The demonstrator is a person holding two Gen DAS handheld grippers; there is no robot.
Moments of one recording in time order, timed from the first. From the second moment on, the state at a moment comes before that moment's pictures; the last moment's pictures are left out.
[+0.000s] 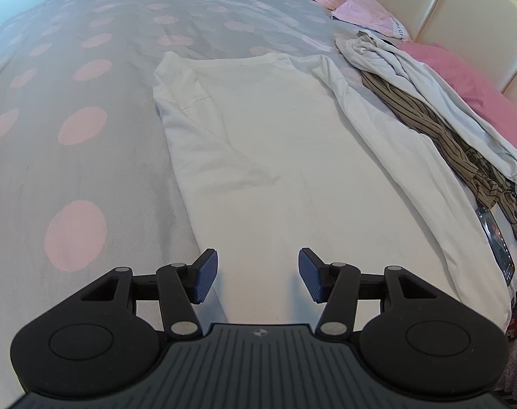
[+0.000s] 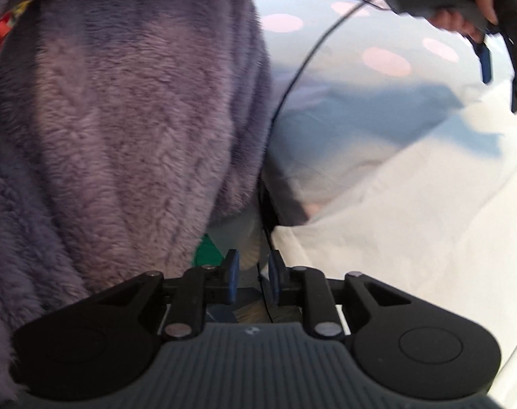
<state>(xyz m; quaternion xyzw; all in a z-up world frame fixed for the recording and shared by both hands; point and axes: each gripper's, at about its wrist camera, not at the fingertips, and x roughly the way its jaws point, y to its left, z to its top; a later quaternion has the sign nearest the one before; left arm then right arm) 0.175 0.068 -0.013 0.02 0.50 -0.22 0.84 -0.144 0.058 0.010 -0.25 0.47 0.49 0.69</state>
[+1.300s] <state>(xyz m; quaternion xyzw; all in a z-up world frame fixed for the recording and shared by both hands) -0.120 0.047 -0.048 0.35 0.45 -0.43 0.70 -0.082 -0.166 -0.085 0.09 0.60 0.29 0.74</state>
